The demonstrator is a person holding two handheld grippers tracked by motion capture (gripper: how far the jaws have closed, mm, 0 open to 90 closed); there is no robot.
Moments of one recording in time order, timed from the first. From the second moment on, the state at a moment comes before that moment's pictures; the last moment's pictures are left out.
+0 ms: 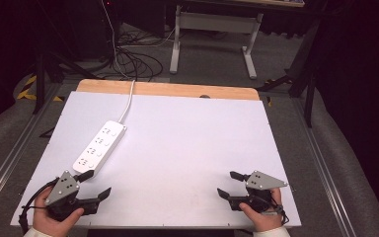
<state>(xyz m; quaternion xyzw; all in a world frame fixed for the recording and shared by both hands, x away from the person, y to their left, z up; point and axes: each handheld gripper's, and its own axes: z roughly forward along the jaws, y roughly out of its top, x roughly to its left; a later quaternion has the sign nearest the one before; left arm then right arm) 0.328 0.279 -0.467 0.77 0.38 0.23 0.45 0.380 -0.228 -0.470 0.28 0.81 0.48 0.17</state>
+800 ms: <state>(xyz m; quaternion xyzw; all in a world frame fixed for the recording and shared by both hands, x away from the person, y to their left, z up) 0.339 0.279 -0.436 0.78 0.38 0.22 0.45 0.381 -0.228 -0.474 0.29 0.82 0.47 0.16</state>
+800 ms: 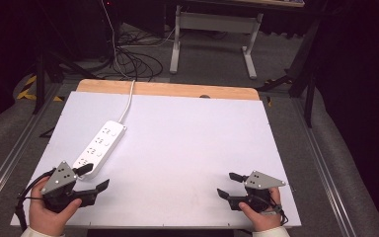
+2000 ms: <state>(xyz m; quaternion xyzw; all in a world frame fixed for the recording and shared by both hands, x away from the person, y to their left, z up) 0.393 0.281 -0.403 0.76 0.39 0.23 0.47 0.381 -0.227 -0.477 0.29 0.82 0.47 0.15</state>
